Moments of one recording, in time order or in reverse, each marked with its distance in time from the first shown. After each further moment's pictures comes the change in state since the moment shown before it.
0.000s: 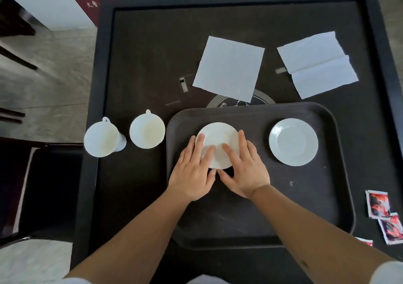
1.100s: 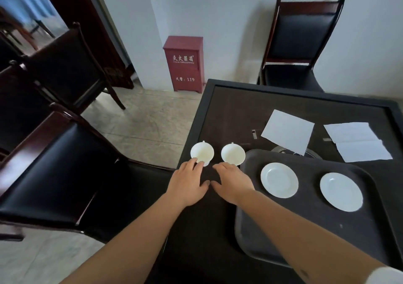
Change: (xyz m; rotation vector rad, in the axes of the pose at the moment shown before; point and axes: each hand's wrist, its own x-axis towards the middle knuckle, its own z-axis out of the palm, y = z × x) left_hand -0.152 -0.125 -0.153 -0.055 0.146 -0.356; right_hand 0.021 -0.257 -0.059 0.075 -0.132 -0.229
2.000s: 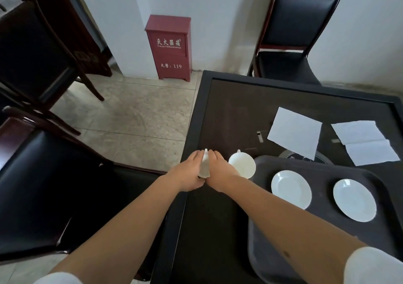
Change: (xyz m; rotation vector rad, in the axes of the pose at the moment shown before) left_hand 0.116 -0.069 0.017 -0.229 -0.382 0.083; right_hand 0.121 -0.023 0.021 -0.044 -0.277 0.178
